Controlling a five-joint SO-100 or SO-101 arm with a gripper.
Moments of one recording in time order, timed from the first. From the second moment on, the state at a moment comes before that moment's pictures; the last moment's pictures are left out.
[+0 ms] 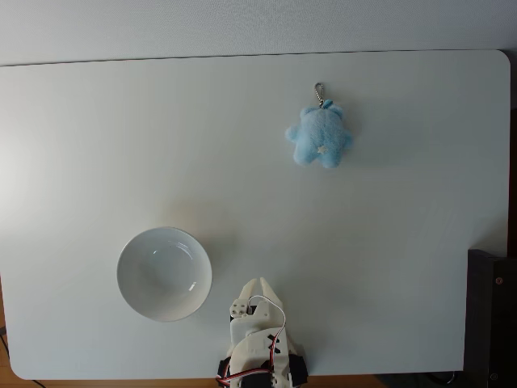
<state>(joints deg) -4.7 178.3 162.1 78.7 89.8</state>
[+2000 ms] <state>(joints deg) -0.6 177.9 144.1 78.8 89.5</state>
